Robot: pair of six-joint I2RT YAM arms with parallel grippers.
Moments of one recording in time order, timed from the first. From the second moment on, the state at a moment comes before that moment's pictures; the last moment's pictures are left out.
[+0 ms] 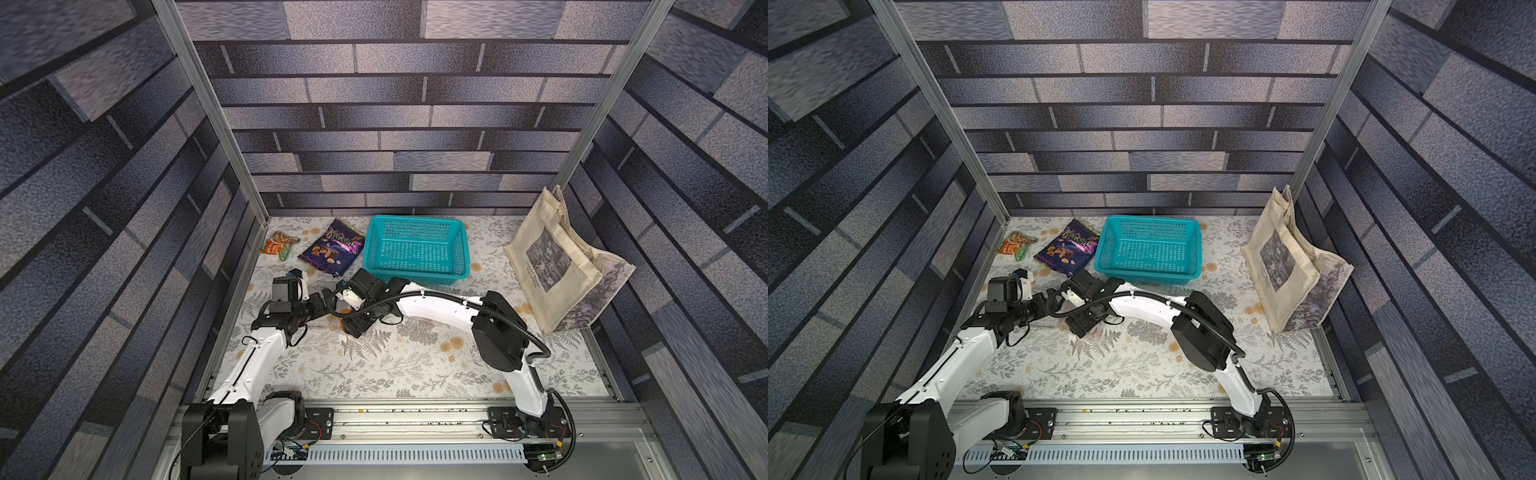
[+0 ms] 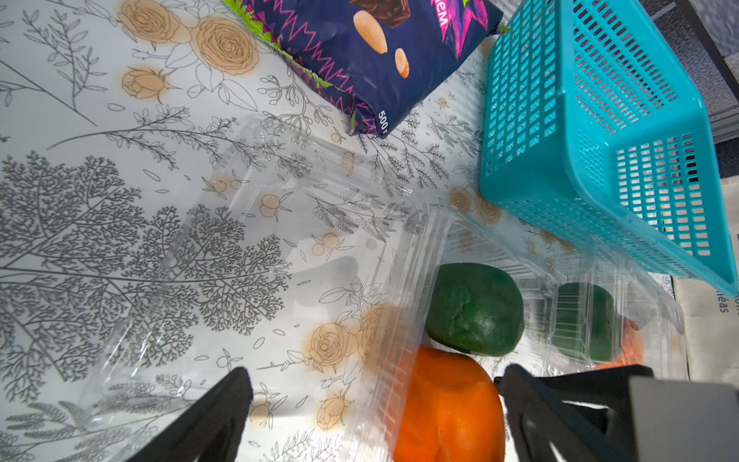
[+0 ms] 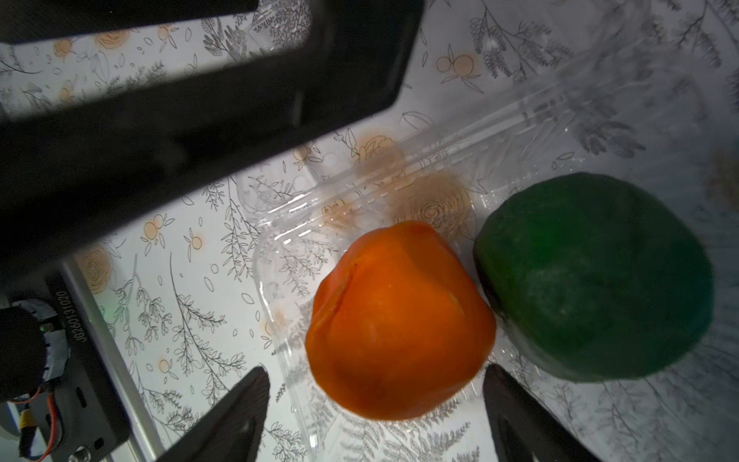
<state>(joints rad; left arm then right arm) 0.02 1.08 0.58 -0.32 0.34 -0.37 1.05 2.15 1.74 -0.65 -0.17 0.15</state>
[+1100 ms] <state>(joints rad) 0.02 1.08 0.55 -0.27 0.37 -0.39 1.05 2.08 1.68 -0.63 -0.11 0.17</state>
